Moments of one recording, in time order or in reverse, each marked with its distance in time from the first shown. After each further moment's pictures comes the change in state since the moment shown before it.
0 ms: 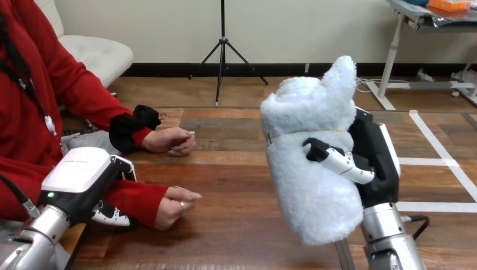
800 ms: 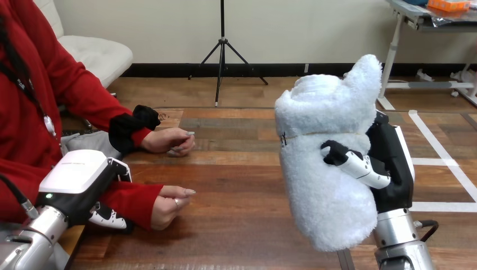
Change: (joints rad) left arm -0.028 -0.010 -0.008 0.069 0.013 0.013 -0.007; right arm 0.047 -0.027 -0.013 -0.060 0.083 0.013 0.046
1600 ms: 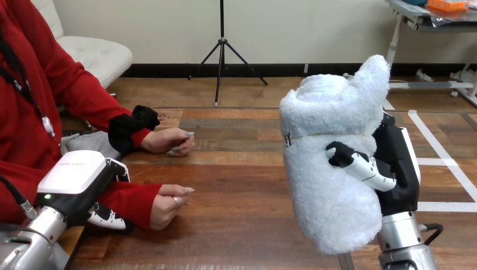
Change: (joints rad) left arm -0.002 0.000 0.000 0.014 0.002 0.006 0.001; right arm 0.037 -0.001 0.005 -0.065 0.022 0.021 -0.010
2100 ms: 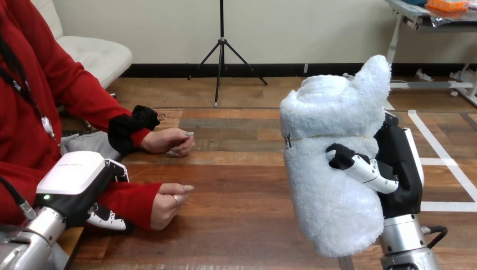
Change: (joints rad) left arm 0.000 0.001 0.000 0.004 0.000 0.006 -0.001; right arm 0.028 0.000 0.006 -0.037 -0.013 -0.003 -0.019
